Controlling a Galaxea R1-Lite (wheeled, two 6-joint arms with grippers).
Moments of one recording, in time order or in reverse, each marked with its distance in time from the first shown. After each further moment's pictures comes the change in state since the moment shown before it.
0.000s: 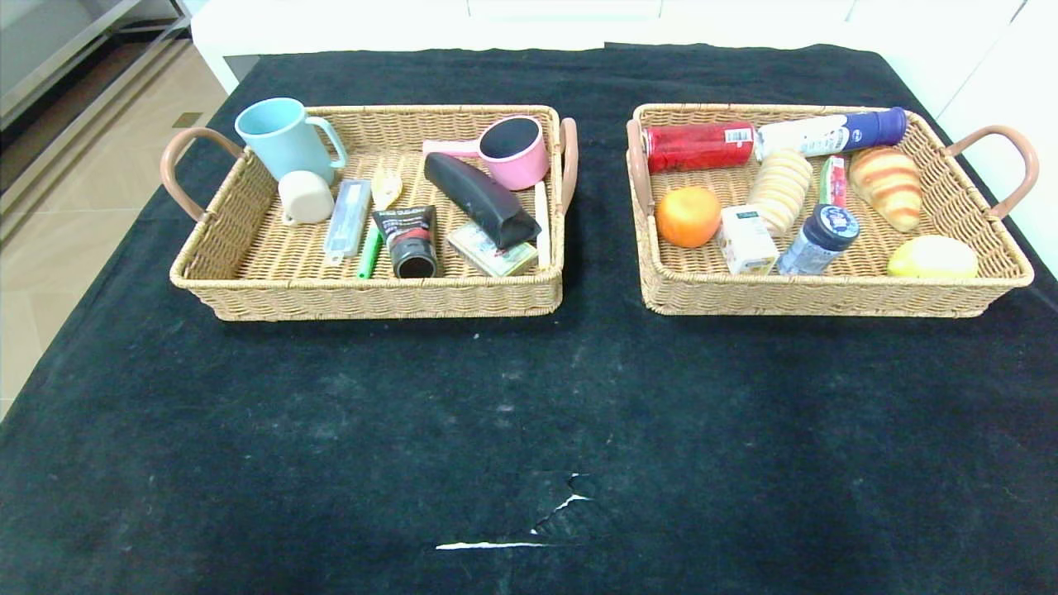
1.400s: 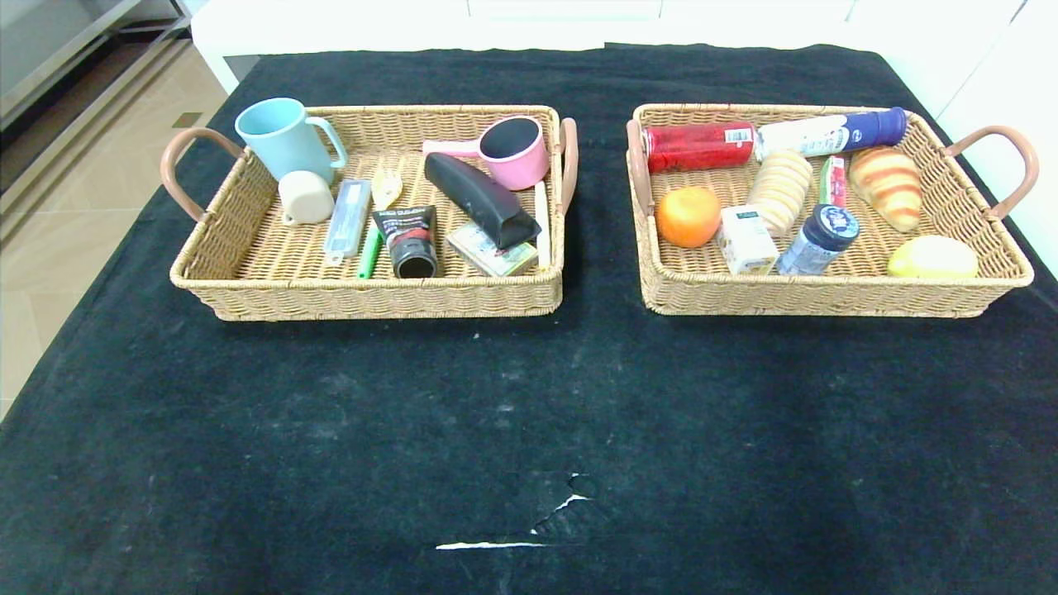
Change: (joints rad) left arm 0.000 0.000 0.172 0.010 0.079 -0.090; right arm 0.002 -0.001 0.174 -0.003 -0.165 0.101
